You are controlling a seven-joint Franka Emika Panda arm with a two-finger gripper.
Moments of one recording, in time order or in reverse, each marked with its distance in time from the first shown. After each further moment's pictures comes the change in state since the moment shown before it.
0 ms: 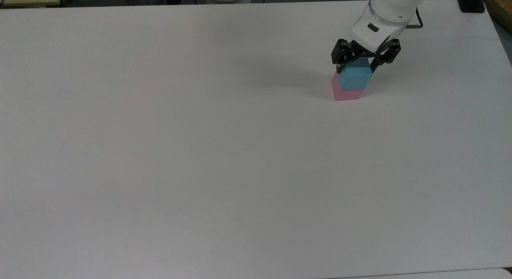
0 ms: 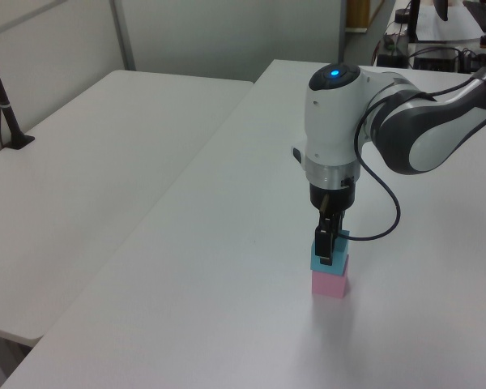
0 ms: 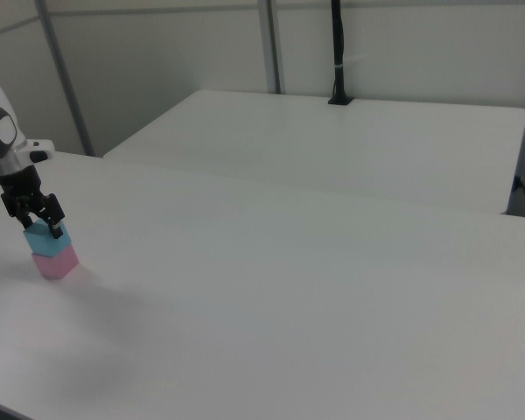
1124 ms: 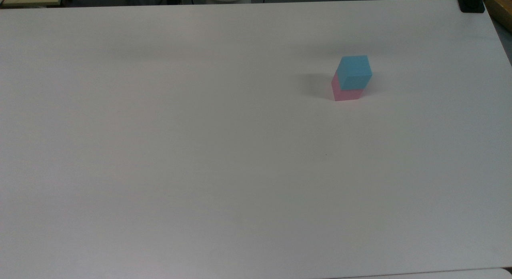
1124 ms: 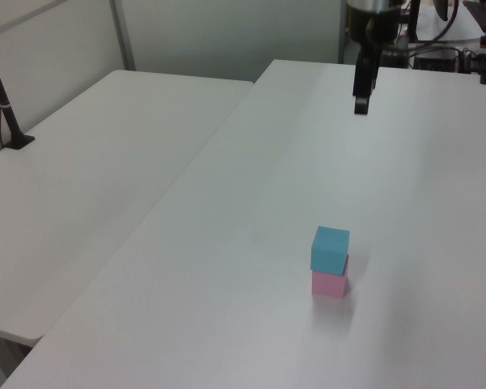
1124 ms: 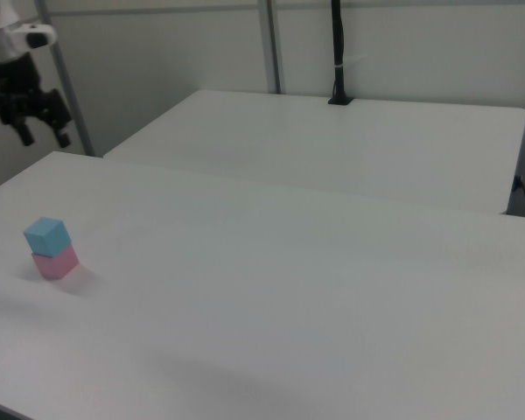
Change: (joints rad) arm -0.157 -0.311 -0.033 0.190 0.000 -0.447 -0.247
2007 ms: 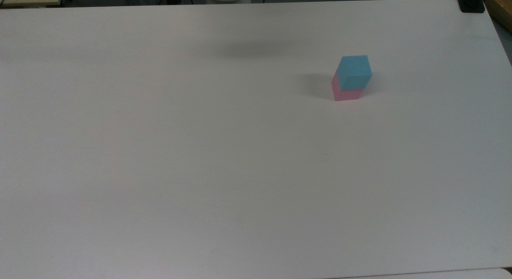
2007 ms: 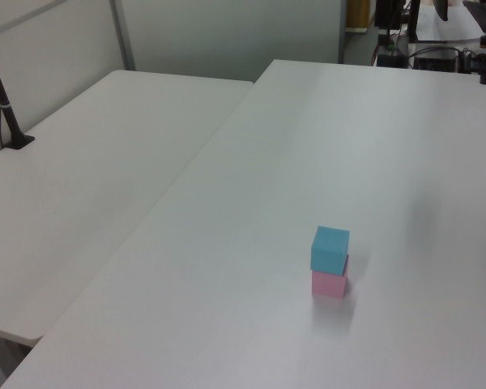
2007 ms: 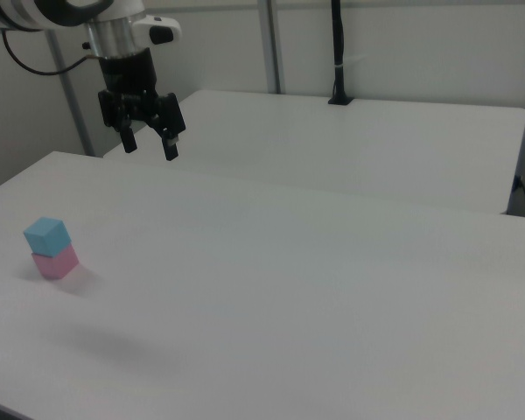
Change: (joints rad) arm -0.460 -0.050 -0.003 -0.011 0.027 -0.077 -0.320
